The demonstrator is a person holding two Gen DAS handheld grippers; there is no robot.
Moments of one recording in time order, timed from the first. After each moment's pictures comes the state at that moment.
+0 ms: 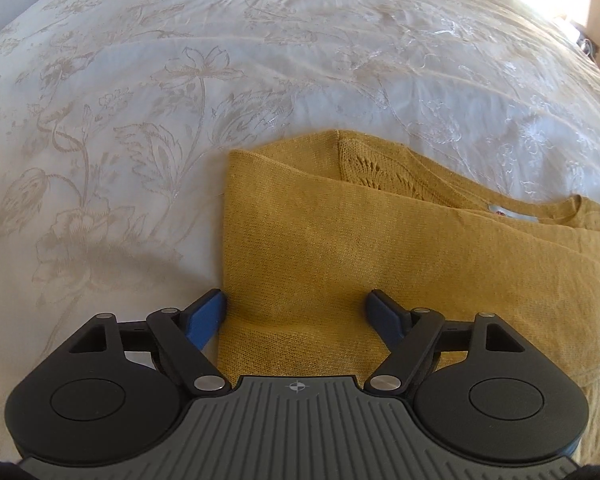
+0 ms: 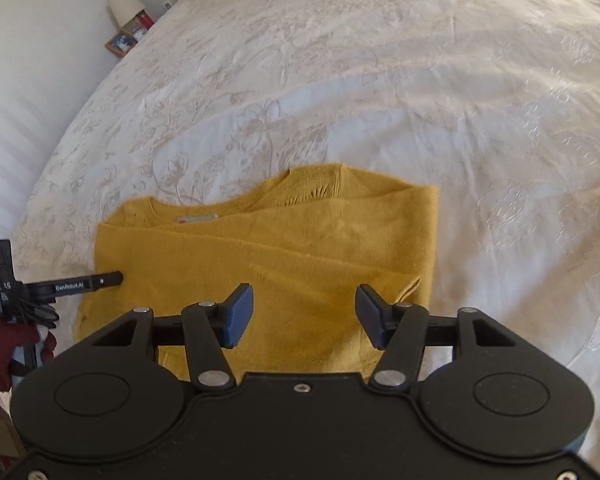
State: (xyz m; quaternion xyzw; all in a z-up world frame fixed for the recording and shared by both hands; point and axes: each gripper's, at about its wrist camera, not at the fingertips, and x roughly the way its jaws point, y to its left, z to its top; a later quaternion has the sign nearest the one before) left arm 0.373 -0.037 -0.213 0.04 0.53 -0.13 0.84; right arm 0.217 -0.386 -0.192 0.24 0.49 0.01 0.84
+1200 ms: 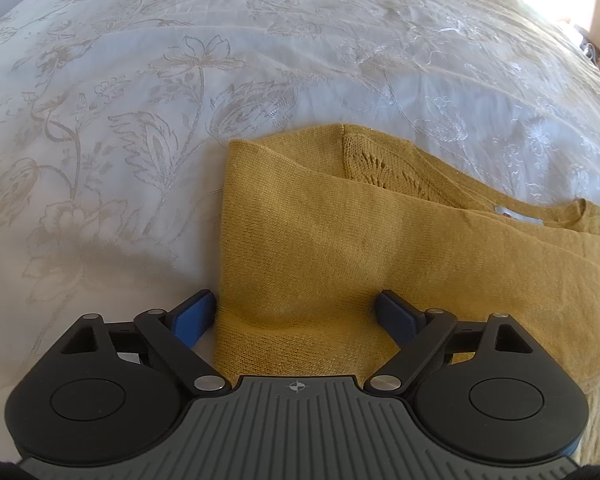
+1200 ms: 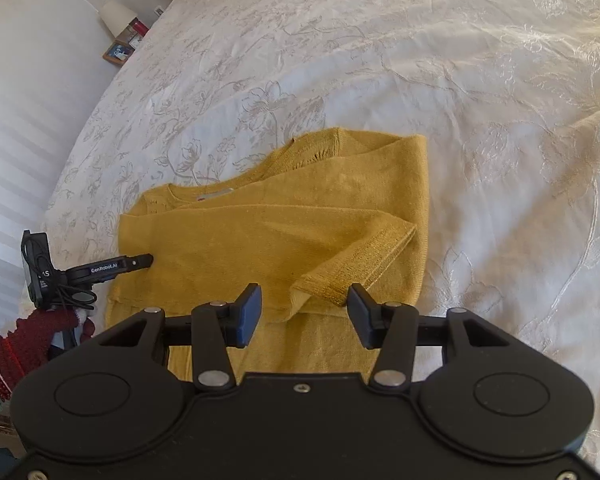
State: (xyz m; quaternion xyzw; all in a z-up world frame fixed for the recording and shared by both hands) left arm 0.376 -0.037 -0.220 0.04 0.53 -0.13 0.84; right arm 0.183 -0.388 -0.165 0.28 0.47 0.00 0.84
